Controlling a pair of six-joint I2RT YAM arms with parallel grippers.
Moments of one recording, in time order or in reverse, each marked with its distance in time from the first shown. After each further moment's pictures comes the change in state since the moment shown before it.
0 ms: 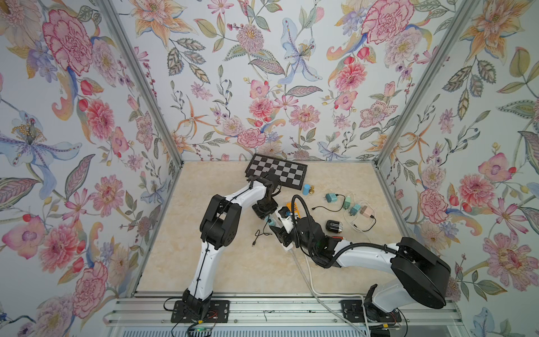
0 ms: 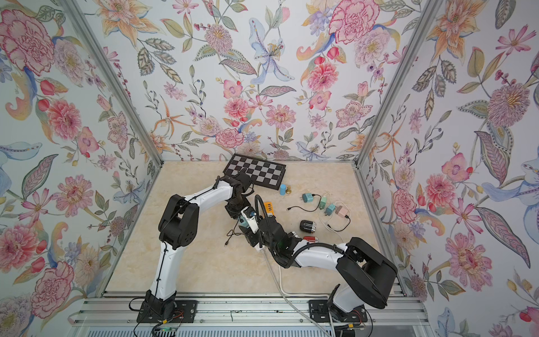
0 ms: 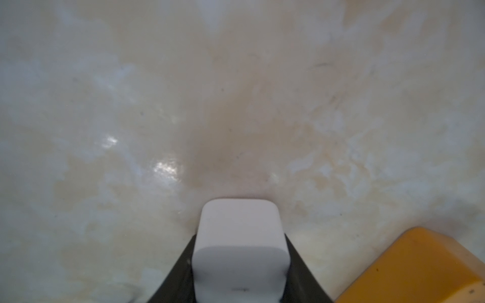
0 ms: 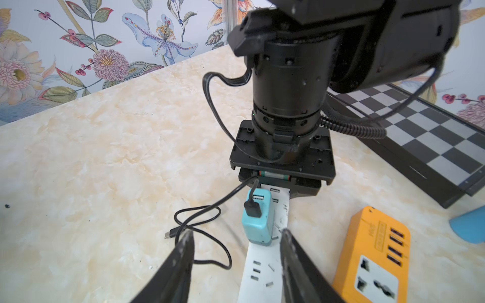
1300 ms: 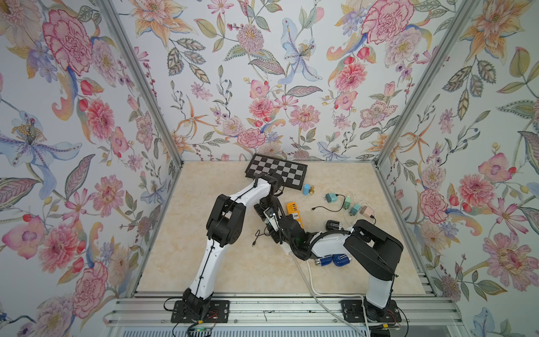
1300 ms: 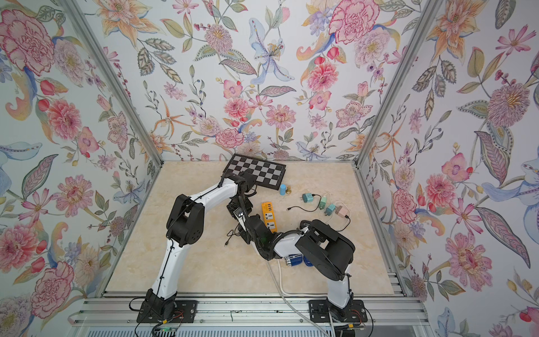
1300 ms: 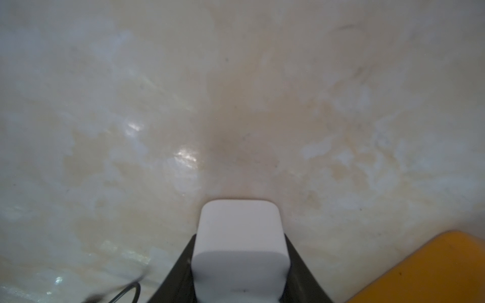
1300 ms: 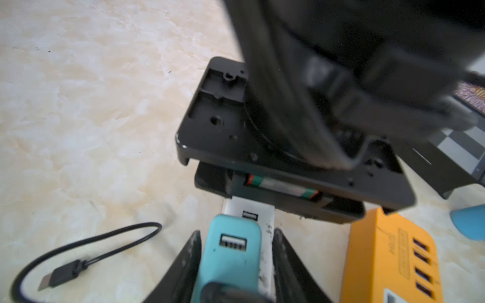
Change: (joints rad) left arm -0.014 0.090 0.159 -0.189 -0.005 0.001; right arm 0.007 0.371 0.181 0.056 0.174 -0.094
